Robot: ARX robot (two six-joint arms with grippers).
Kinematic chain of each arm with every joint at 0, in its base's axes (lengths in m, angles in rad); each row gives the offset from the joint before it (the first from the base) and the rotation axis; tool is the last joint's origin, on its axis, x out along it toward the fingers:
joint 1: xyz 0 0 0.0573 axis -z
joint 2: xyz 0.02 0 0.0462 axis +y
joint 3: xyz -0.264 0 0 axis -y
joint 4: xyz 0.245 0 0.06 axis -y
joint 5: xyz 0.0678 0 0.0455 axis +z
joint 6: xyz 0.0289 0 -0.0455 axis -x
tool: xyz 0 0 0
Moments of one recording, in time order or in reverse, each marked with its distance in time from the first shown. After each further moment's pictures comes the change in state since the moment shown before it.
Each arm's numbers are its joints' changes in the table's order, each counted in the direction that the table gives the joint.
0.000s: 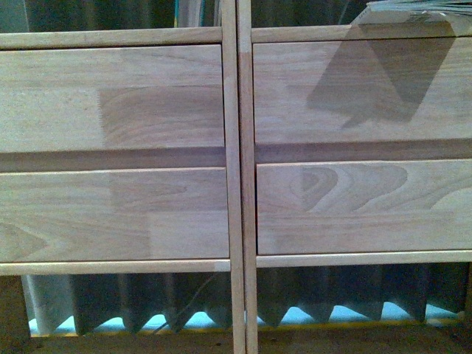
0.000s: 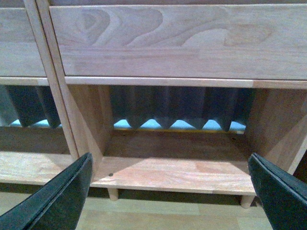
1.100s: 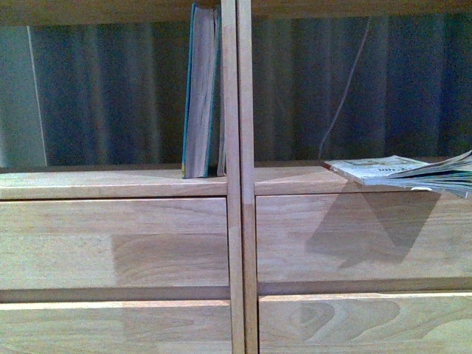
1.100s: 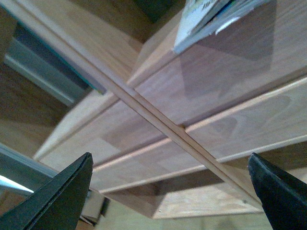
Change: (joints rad) left arm 0.000 0.000 0.000 0.000 0.000 0.000; right arm -0.002 0.827 0.435 0.355 0.278 -0.756
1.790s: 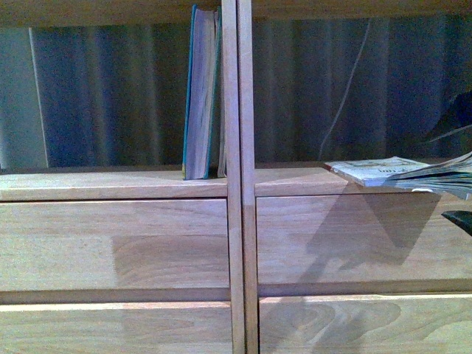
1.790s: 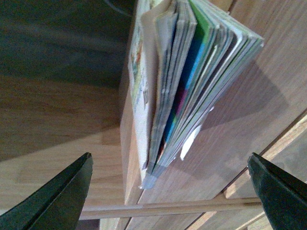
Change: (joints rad) left arm 0.000 0.000 0.000 0.000 0.000 0.000; right arm 0.042 0.670 0.514 0.079 -0.102 -0.539
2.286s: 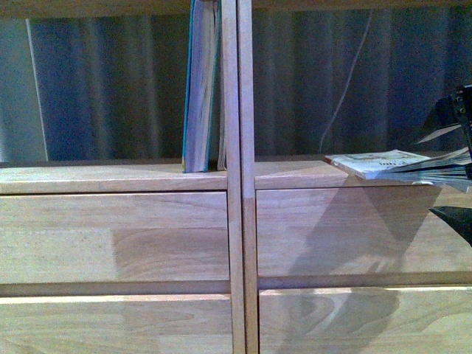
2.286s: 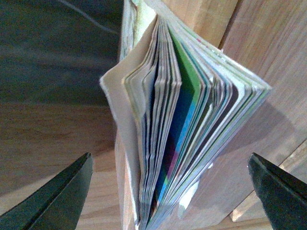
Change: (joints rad) left arm 0.000 0.000 0.000 0.000 0.000 0.000; right arm 0.001 0.132 0.133 -0.037 -0.055 -0.050
